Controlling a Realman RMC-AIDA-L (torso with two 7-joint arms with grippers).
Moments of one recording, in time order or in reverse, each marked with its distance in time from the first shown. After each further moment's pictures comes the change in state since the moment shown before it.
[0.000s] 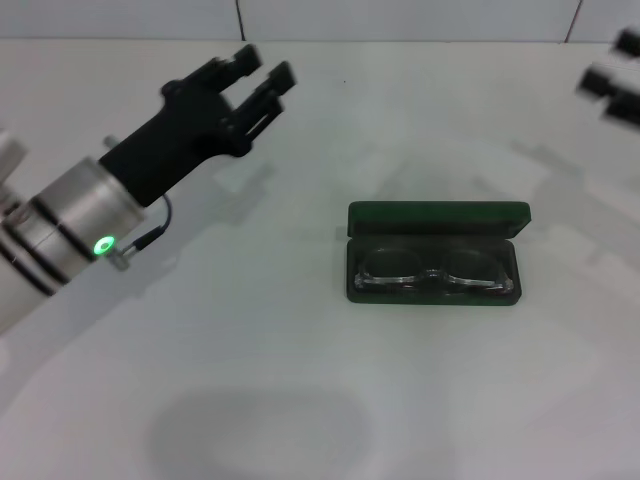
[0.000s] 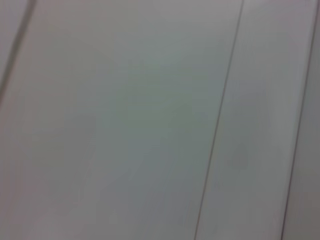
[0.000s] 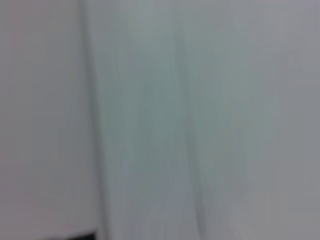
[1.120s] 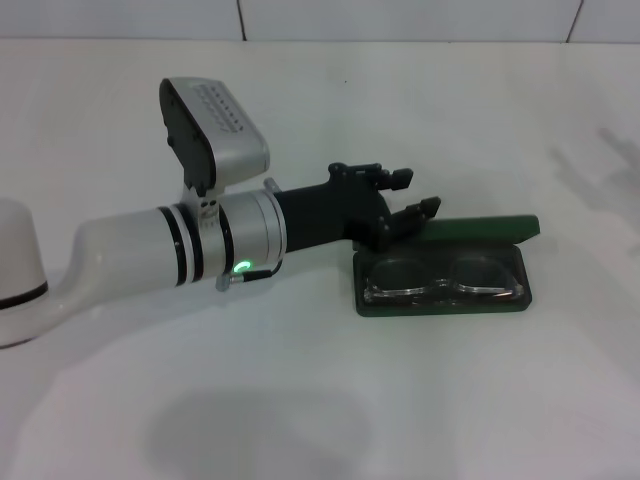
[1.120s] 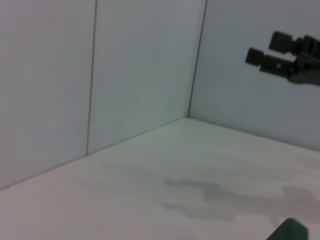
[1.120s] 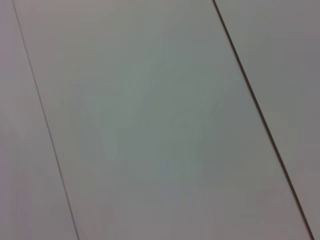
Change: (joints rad) left arm -0.189 -0.020 0.451 0.060 0.077 -0.404 -0.152; right arm -0.051 -0.004 -0.062 0.305 0.446 0.094 -0.214
